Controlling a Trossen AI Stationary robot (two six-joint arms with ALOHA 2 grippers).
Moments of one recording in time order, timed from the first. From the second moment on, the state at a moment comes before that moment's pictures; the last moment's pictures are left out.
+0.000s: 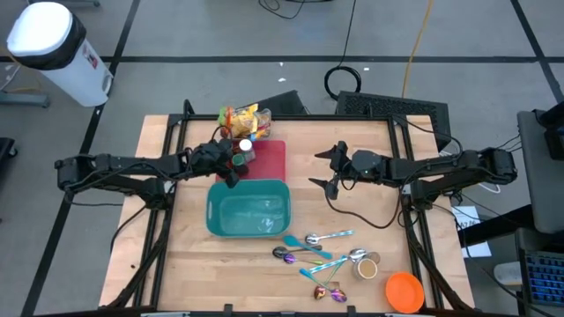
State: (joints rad) left arm 0.33 1.09 0.38 0.12 -0.18 -0.13; right arm -0.10 1.17 0.57 0.29 0.16 0.01
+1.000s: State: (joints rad) left arm 0.22 0.95 0.62 -0.17 -0.19 -0.11; right arm -0.10 1.17 0.57 0.28 0.16 0.01
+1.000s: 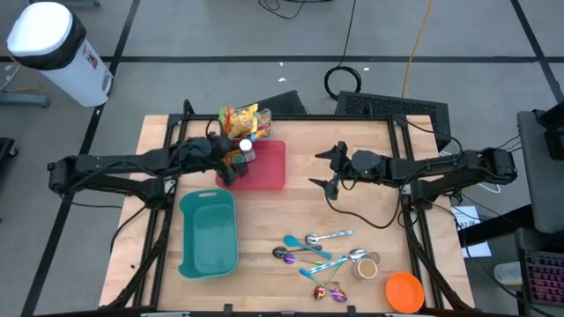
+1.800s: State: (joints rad) left arm -0.42 1.24 0.95 -0.94 0.20 -0.51; right arm -0.10 1.17 0.57 0.30 0.15 0.04
